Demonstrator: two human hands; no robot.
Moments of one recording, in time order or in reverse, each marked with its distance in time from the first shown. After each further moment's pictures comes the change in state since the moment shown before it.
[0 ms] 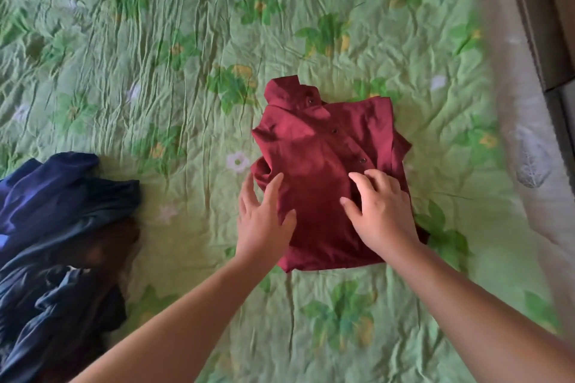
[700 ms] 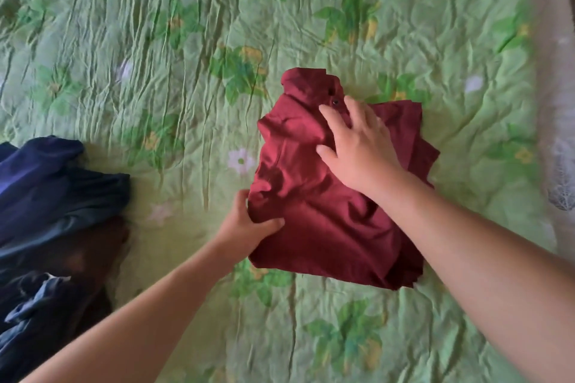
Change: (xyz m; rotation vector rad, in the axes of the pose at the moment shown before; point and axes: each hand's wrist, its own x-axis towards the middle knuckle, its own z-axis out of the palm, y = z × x) left_hand 0.037 -0.049 -0.018 -0.671 -0.272 -0.434; right_hand 0.130 -0.051 0.000 -0.113 -0.104 -0.227
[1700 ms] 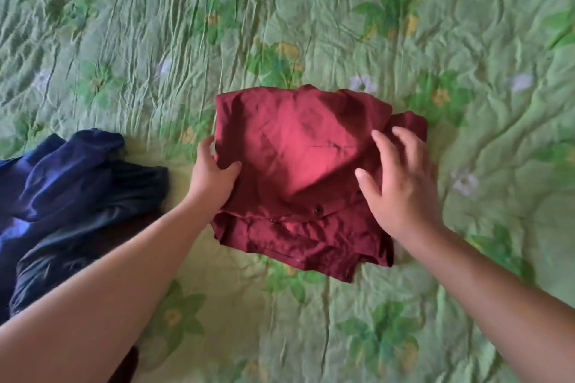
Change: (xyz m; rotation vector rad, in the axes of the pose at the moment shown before) left_hand 0.057 0.020 -0.106 0.211 0.437 0.138; right_hand -0.064 -0.029 0.015 0.155 0.321 0.055
